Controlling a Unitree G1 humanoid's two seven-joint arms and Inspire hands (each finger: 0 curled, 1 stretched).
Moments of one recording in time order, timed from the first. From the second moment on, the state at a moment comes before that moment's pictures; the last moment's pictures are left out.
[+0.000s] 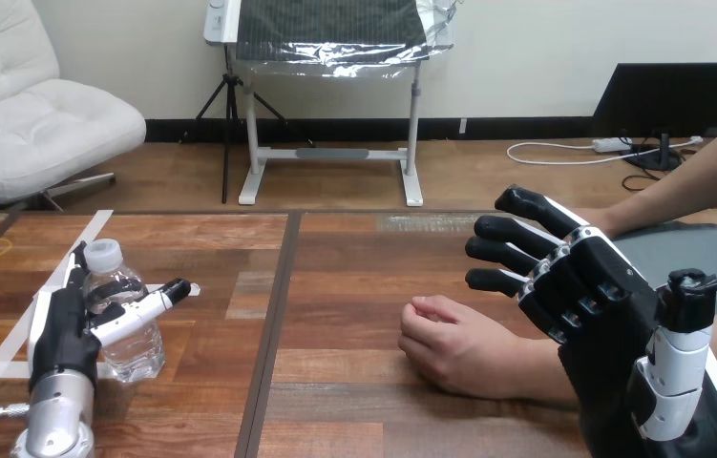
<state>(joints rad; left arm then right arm) -0.35 0.31 0.21 0.92 0.02 -0.24 0.06 0.52 -0.12 0.01 -0.56 0.39 -0.20 0.38</state>
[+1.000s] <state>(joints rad) -0.38 0.27 0.21 0.95 -0.03 -0.21 0.16 0.52 -0.12 0.00 -0.56 0.39 -0.20 0.39</state>
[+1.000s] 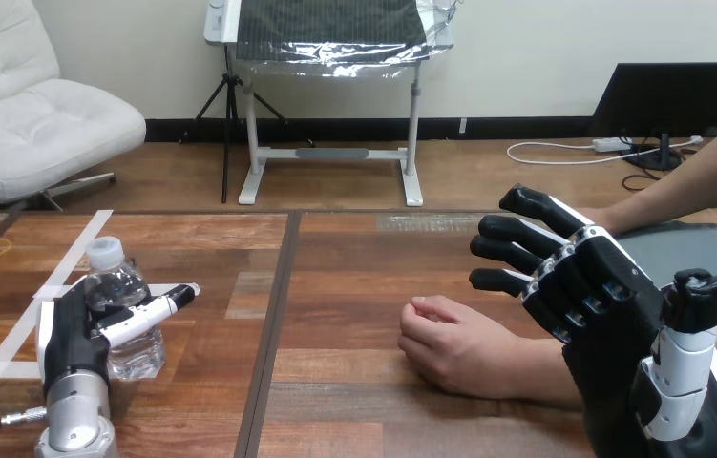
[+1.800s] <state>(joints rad) -0.38 0.26 0.18 0.95 0.02 -0.21 0.23 0.52 -0.12 0.00 -0.56 0.39 -0.21 0.39</state>
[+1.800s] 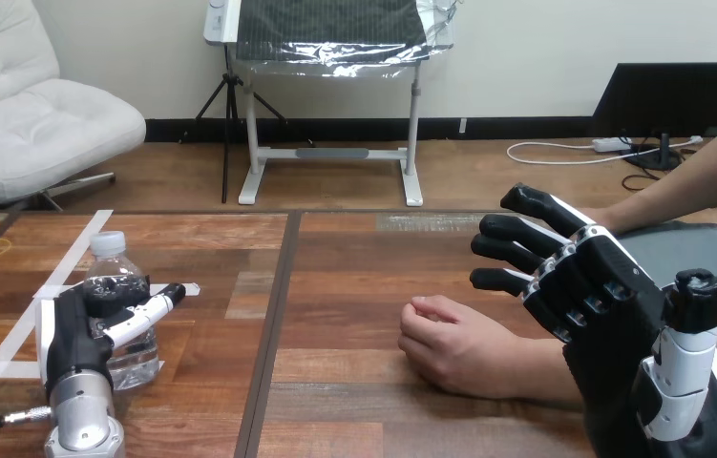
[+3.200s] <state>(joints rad) -0.24 0.24 0.17 0.63 0.01 -0.33 0.18 0.47 -0.14 -0.03 -0.42 0.27 -0.26 0.39</state>
